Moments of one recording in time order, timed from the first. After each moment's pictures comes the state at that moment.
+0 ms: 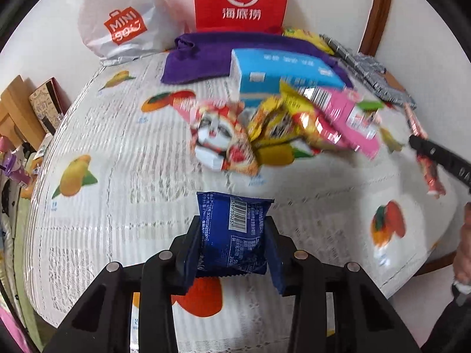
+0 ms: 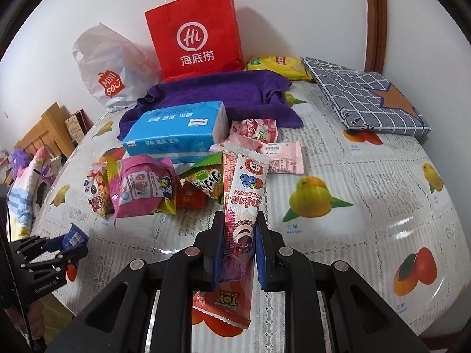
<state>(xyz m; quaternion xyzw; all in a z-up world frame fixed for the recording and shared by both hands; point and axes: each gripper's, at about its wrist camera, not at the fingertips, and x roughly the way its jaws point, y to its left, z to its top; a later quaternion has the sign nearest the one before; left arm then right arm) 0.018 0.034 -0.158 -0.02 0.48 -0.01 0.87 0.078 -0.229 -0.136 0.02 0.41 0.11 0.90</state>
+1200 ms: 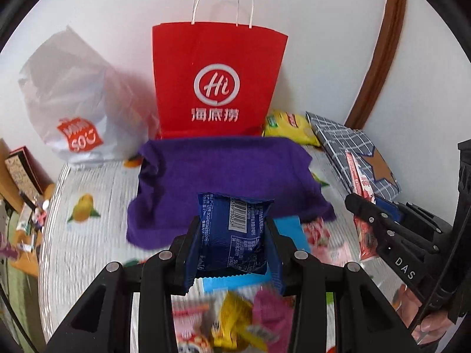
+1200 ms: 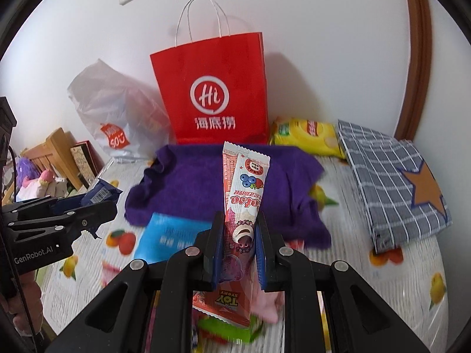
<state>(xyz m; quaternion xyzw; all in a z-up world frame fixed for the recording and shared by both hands) 0.208 0.014 -0.028 -0.04 0.41 -0.05 0.91 0.222 -0.184 -0.048 0.01 0.36 0.15 0.92</state>
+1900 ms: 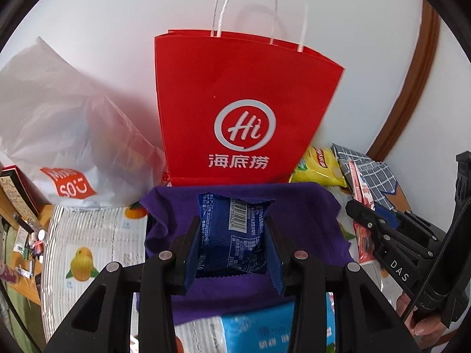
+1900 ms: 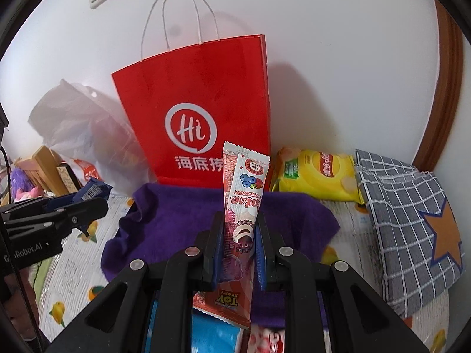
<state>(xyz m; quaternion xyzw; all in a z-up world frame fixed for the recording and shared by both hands) 0.323 0.049 -0.022 -0.06 0.41 -0.03 0.91 0.347 -0.165 -0.047 0.01 0.36 0.15 0.92</state>
